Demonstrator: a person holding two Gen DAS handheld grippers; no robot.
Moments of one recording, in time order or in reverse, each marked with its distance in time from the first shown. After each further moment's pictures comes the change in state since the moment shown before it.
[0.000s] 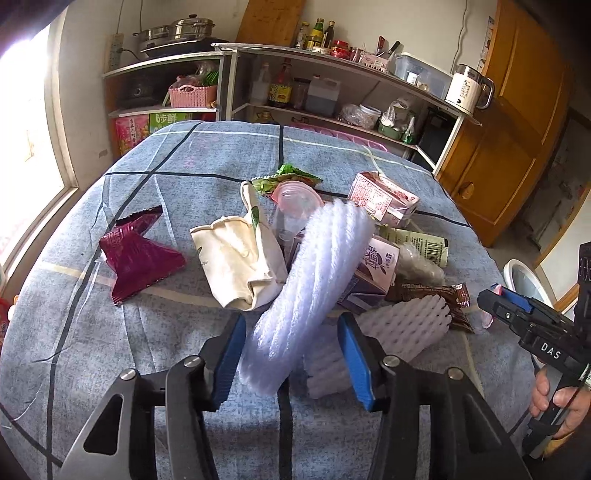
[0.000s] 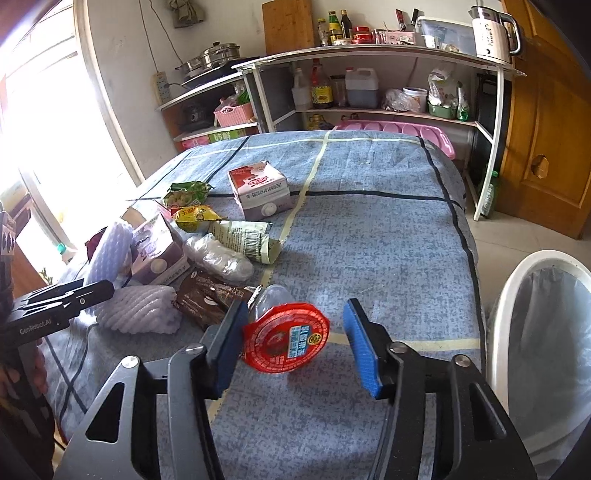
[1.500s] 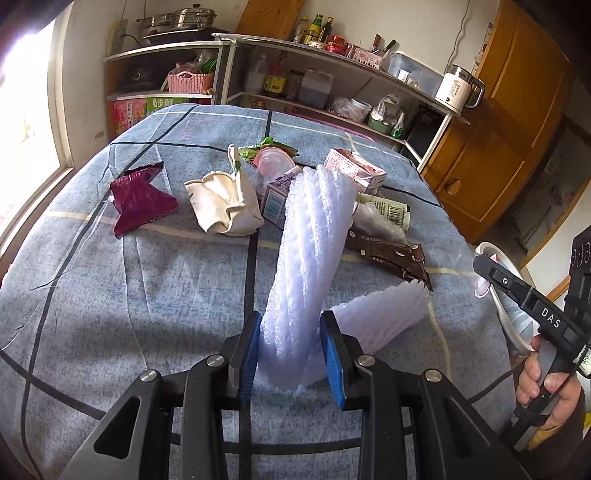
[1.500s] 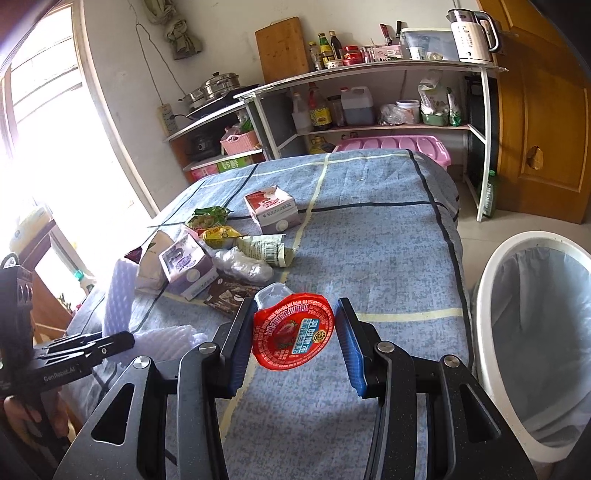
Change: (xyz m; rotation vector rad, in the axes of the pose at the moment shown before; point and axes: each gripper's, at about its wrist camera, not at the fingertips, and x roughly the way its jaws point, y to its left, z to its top) left arm -0.038 -0.012 -0.042 -0.042 0.037 -0.051; right arm -0.045 -0.003 -0.018 0.070 -0.101 0.054
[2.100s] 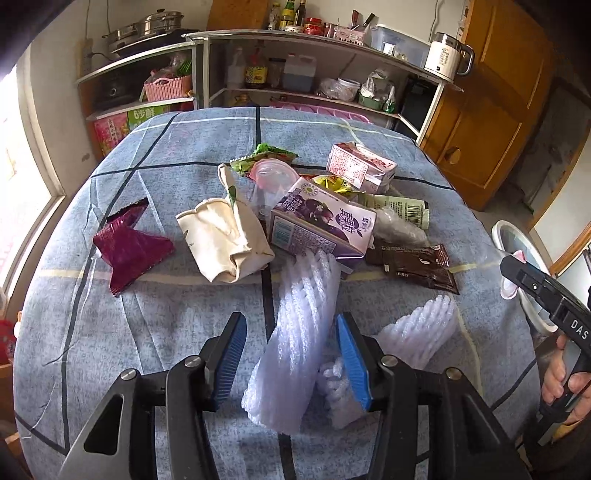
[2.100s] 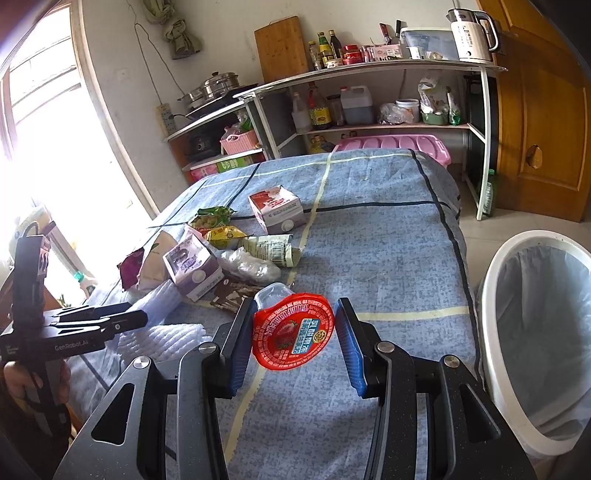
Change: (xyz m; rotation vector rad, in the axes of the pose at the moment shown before) left arm 0.026 -0.001 0.038 0.147 0.064 0.055; right arm 0.000 0.009 0.001 0.003 0.003 -0.006
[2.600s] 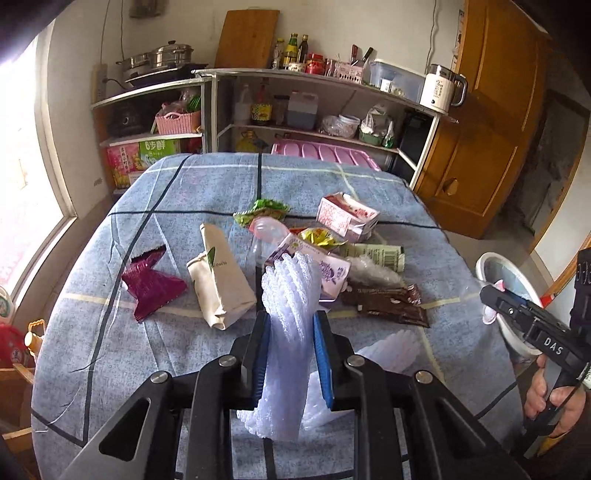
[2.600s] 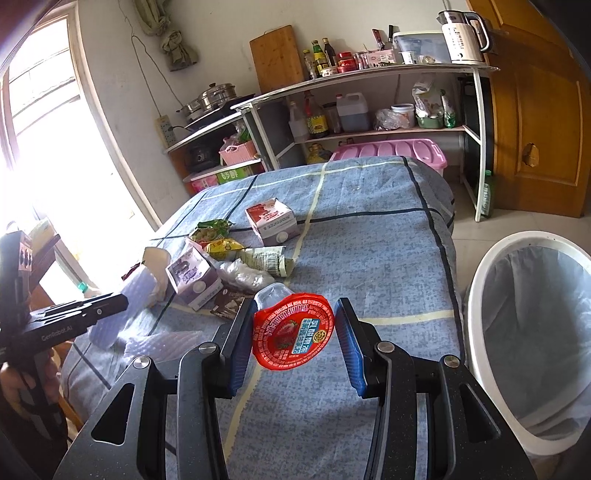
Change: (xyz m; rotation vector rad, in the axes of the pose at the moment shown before) left arm -0.055 -0.016 0.009 -0.017 -0.147 -0.003; right arm -0.015 -0.012 0.003 0.031 -0.036 0.016
